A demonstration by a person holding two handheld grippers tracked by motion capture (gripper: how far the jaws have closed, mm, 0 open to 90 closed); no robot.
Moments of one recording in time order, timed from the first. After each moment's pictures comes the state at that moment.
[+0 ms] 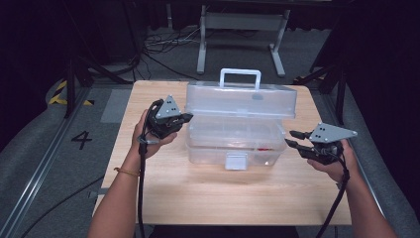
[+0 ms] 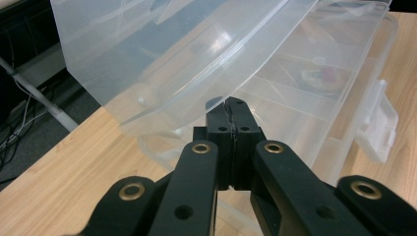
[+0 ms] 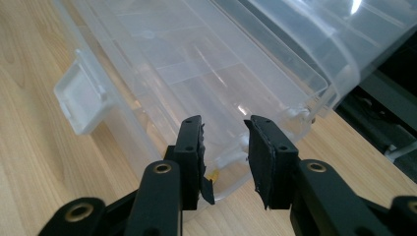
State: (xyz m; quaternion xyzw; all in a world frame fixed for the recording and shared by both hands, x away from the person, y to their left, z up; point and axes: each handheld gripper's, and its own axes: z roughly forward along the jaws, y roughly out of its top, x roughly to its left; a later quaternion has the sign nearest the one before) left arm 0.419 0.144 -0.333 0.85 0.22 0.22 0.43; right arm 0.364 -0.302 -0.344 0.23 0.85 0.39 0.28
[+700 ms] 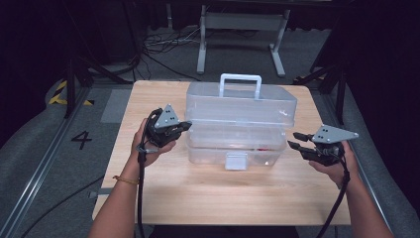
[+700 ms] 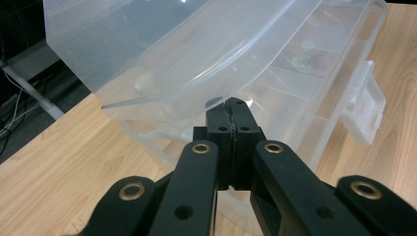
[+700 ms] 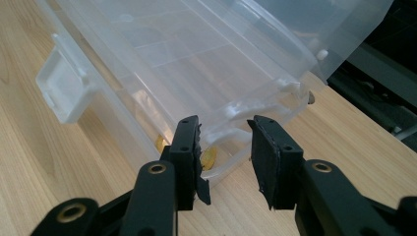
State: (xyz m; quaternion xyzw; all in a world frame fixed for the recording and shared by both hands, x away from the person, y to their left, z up) left arm 0.406 0.147 -0.350 0.85 0.22 0.21 0.43; right arm 0.369 -0.315 -0.361 0.26 0.84 0.39 0.27
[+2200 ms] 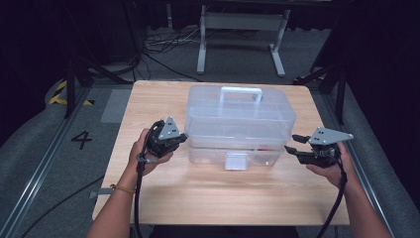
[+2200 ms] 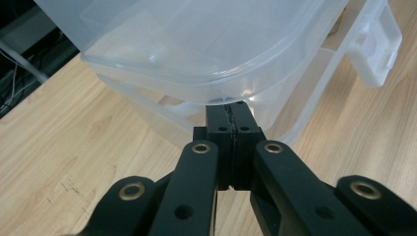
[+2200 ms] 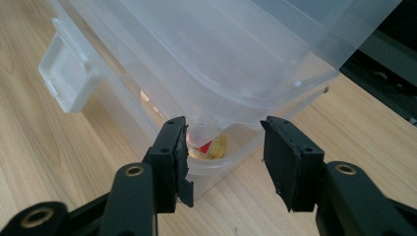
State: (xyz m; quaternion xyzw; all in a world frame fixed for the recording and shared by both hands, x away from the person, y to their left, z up) left arm 0.397 0.149 -0.380 0.87 0.22 0.21 0.38; right arm 0.371 -0.313 -0.373 0.26 0.85 0.39 0.25
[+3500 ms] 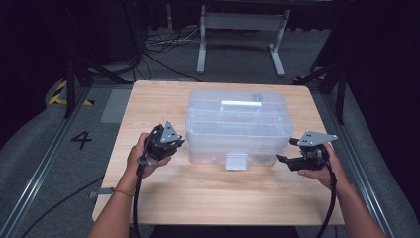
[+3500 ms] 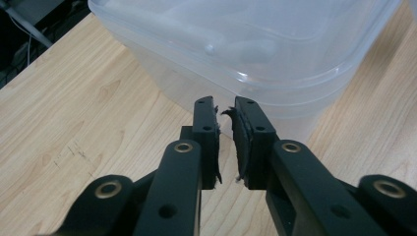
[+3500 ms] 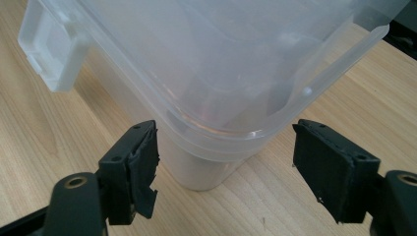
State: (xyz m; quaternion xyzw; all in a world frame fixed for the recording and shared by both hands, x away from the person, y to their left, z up) left arm 0.400 0.155 -0.400 0.88 0.25 0.22 0.34; right arm 0.380 -0.302 -0.402 0.30 0.86 0.36 0.21
